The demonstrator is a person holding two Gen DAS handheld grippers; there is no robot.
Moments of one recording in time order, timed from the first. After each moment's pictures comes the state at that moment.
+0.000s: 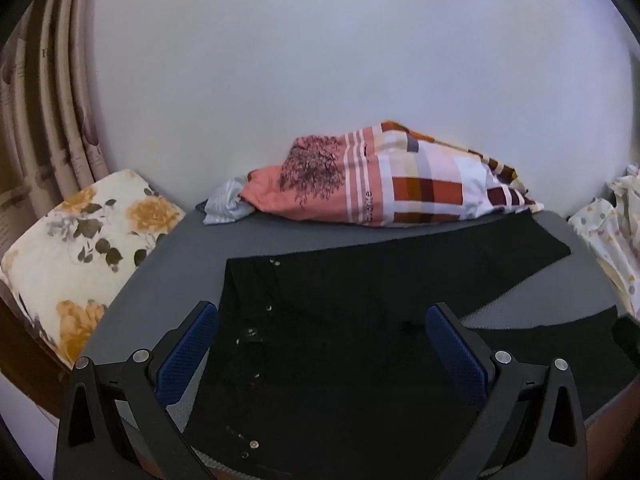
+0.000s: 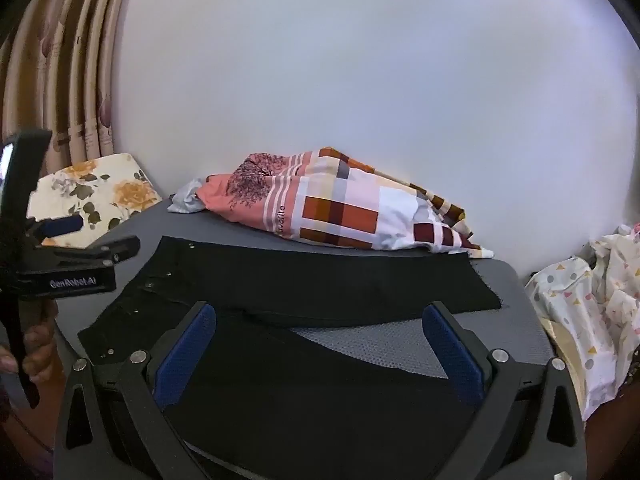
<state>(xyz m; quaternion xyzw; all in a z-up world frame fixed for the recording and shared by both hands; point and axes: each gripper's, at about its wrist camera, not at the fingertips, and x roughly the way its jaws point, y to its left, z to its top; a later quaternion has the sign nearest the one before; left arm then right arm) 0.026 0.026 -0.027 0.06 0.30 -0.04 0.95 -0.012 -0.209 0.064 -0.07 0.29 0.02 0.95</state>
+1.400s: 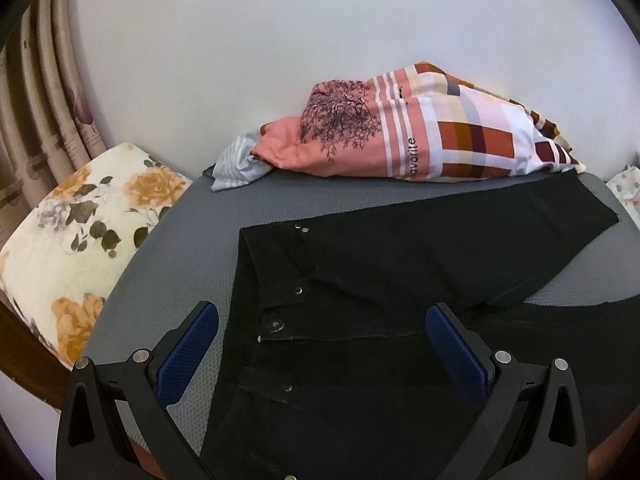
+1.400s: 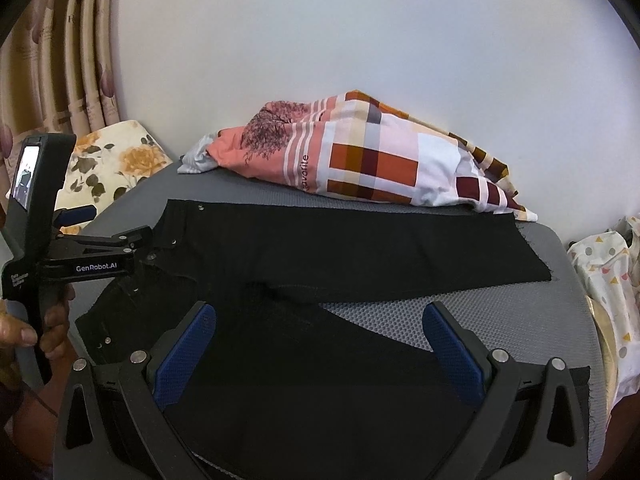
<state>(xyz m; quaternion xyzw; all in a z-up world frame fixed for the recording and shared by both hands) 0.112 0.061 -0.089 0.09 0.36 -0.01 0.93 0.043 -0.192 0.001 -0.05 0.36 0.05 0.93</state>
